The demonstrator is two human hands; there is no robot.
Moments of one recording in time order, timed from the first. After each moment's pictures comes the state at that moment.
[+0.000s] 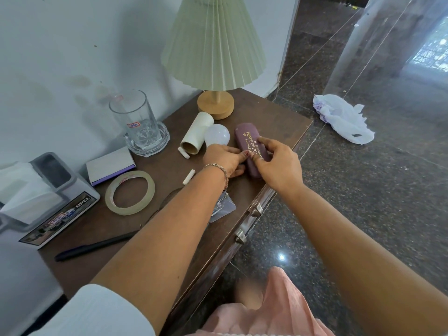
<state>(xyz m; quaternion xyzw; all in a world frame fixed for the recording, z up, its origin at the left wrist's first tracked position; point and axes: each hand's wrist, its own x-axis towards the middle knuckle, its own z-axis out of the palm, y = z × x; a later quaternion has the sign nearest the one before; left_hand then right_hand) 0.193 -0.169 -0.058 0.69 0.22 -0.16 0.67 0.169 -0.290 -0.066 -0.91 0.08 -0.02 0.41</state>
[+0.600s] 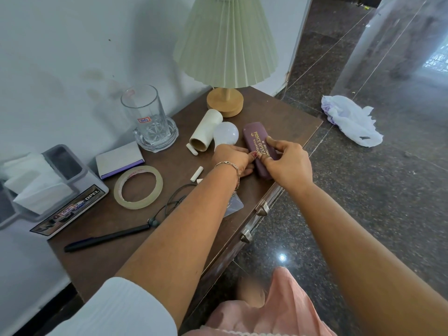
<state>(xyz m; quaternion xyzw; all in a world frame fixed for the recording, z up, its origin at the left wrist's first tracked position) 0.198 -0.173 -0.067 0.67 0.26 -0.16 0.67 0.176 -0.292 -0.070 -0.92 0.10 -0.01 0.38</state>
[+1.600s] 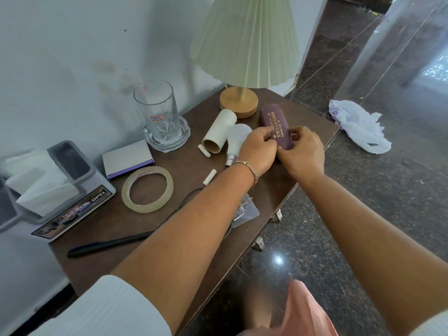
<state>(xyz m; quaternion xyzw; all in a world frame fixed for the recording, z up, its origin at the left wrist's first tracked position) 0.211 -0.174 -0.061 0.77 0.07 -0.09 0.63 0.211 -0.280 -0.075 -0.93 0.10 -0.08 0.35</state>
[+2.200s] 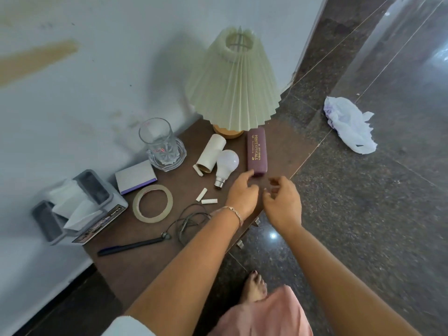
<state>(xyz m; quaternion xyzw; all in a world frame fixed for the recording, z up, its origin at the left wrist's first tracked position) 0.167 -0.183 -0.012 0.76 0.18 -0.20 0.59 0.154 -0.287 -0.029 -0.91 0.14 0.06 0.38</state>
